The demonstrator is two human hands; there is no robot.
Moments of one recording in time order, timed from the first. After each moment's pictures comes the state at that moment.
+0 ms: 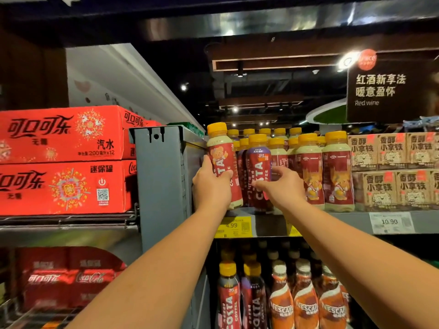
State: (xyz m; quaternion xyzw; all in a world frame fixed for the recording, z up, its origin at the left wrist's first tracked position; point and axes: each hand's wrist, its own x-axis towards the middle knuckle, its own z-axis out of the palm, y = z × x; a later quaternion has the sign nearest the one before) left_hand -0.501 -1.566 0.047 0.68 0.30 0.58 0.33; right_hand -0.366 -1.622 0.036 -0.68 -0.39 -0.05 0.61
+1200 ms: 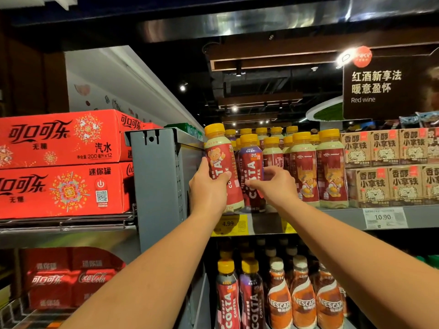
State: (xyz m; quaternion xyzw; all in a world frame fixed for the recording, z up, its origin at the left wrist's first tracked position) left_hand -0.507 -1.580 0.043 0.67 0.27 0.58 0.37; right_hand -0.359 -1.615 0.033 -0.67 -0.43 -0.04 0.61
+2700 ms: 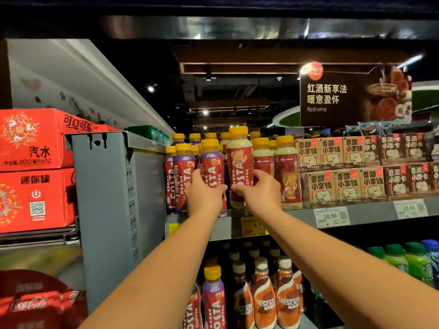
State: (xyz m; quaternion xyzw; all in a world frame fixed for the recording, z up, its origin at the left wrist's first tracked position) left_hand -0.441 -1.595 0.038 0.72 0.32 0.52 0.33; right_hand -0.344 -1.660 0.029 -0.67 -0.38 -0.12 0.63
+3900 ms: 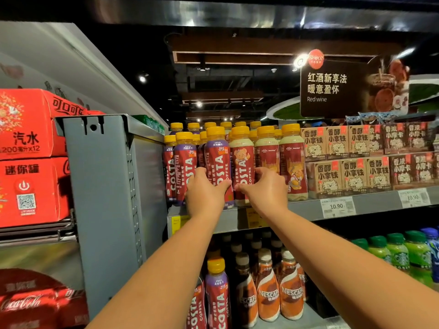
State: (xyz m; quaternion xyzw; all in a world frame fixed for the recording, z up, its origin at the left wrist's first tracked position) left_hand -0.439 -1.574 0.020 0.75 0.32 0.52 0.26; right_hand -0.339 -1.644 0.013 -0.73 -0.35 -0.20 0.55
